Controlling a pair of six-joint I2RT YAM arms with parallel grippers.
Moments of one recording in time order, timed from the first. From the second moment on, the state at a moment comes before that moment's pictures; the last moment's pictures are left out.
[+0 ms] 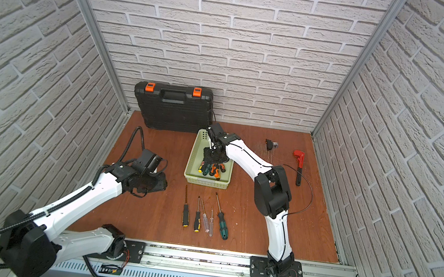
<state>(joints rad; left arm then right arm) -0.51 1.14 0.83 -0.84 0.01 -0.68 0.56 2.08 1.81 -0.89 -0.10 0.38</state>
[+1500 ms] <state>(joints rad) -0.94 1.47 0.74 -0.59 0.05 -1.00 0.55 1.73 1.39 -0.67 -0.16 0.39</state>
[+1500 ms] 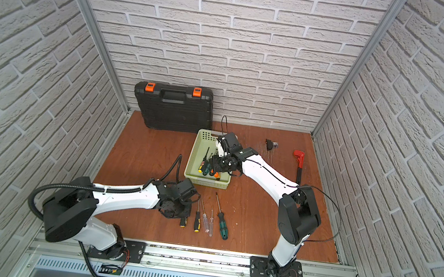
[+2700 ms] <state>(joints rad) -0.60 1.62 1.56 -1.13 -0.01 -0.46 0.53 1.61 1.36 -0.69 -0.13 0.39</state>
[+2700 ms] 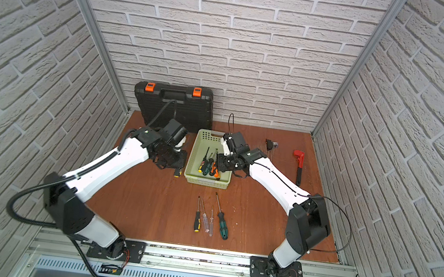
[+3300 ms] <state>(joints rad) -0.60 2.06 1.87 -1.13 0.01 -0.28 0.53 1.54 1.28 -0.71 -0.12 0.38</state>
